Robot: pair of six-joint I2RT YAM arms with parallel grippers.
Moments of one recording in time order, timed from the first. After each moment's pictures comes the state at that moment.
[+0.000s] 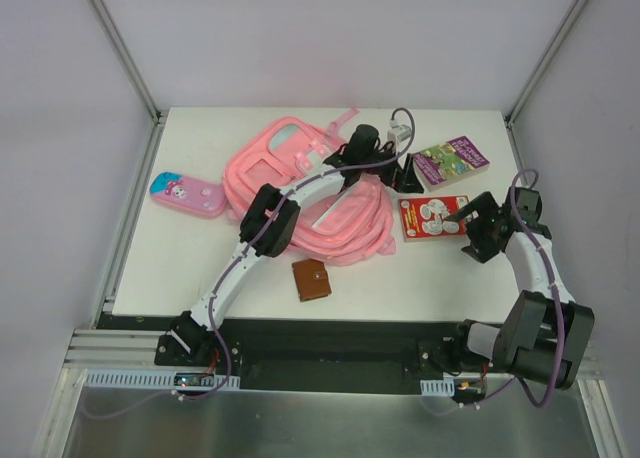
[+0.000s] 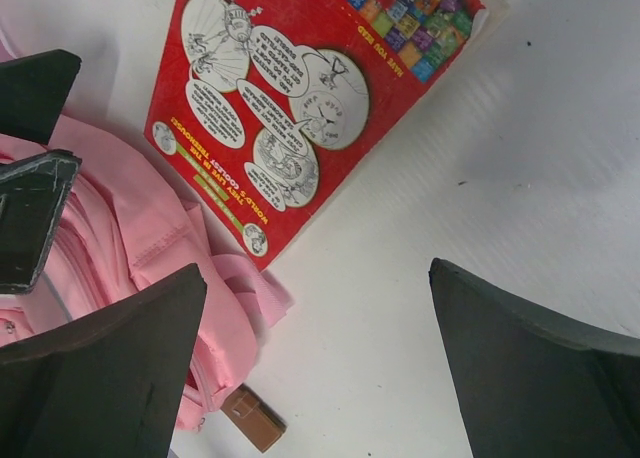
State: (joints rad) left arm -0.70 2.70 2.30 0.05 0.78 -0.42; right arm -0.26 1.21 0.74 -0.54 -0.27 0.73
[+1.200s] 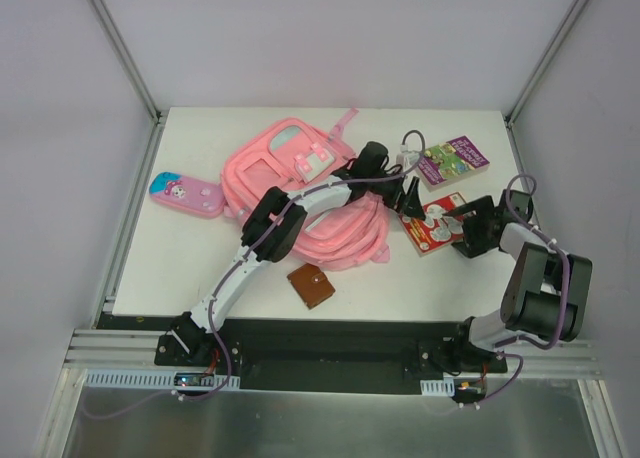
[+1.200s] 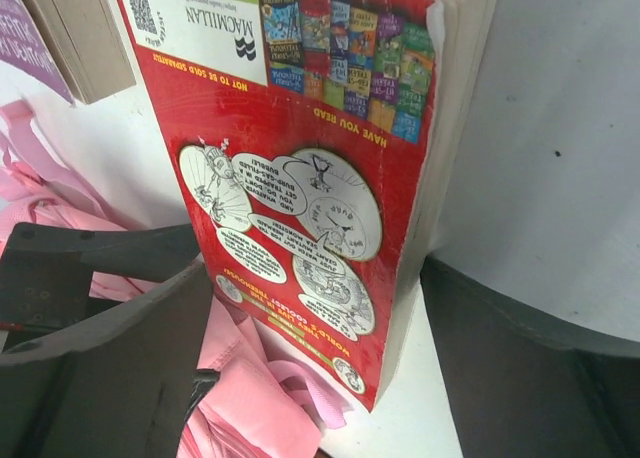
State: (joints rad) left arm -0.76 2.65 2.14 0.02 0.90 -0.50; right arm -0.28 1.47 0.69 -0.23 -0.32 0.95
